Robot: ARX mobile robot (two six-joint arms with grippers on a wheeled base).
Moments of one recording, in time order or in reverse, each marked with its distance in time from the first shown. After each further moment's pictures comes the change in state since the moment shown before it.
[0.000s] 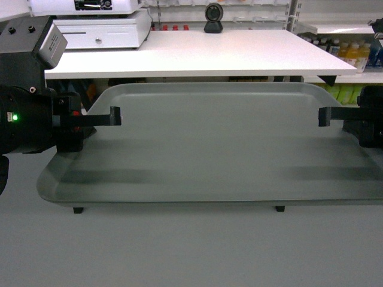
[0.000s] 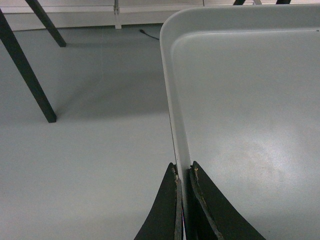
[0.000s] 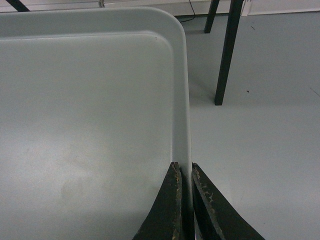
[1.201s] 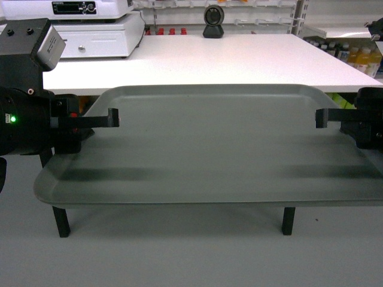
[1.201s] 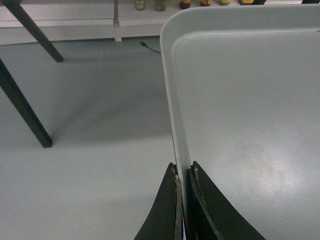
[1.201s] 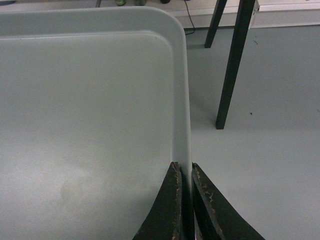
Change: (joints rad) left arm 0.002 0.000 0.000 -0.005 -0.001 0.000; right arm 0.000 0.000 0.000 -0.001 0.001 0.000
